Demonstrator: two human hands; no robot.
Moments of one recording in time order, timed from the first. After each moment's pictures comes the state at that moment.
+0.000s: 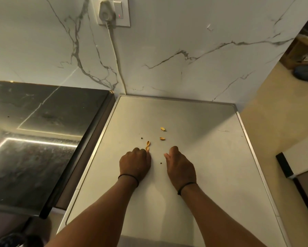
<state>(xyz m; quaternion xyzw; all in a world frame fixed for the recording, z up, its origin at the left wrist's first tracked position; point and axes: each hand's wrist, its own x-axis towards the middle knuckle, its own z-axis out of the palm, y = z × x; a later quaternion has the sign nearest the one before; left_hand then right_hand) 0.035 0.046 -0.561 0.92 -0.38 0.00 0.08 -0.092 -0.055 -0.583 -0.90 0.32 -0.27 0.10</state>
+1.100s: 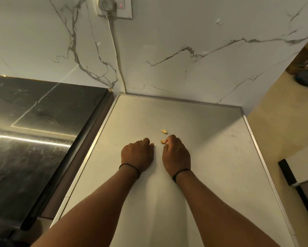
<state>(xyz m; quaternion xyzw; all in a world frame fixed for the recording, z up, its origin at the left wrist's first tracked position) 0.061 0.009 -0.568 0.92 -0.39 0.01 0.09 -0.038 -0.083 -0.579 -0.88 0.37 -0.25 0.16</state>
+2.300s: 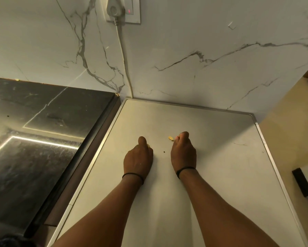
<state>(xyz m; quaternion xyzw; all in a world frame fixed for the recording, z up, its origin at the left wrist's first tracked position) 0.066 0.009 -0.563 0.93 -0.28 -0.02 0.25 -0.007 -0.109 -0.575 -0.84 0.43 -0.26 0.20</state>
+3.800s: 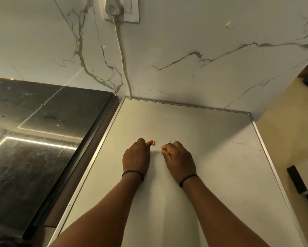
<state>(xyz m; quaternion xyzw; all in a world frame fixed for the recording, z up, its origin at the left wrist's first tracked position) 0.076 0.008 -0.570 0.94 -0.28 0.00 0.20 -0.029 -0.097 -0.585 -0.92 0.25 -0.23 0.19</state>
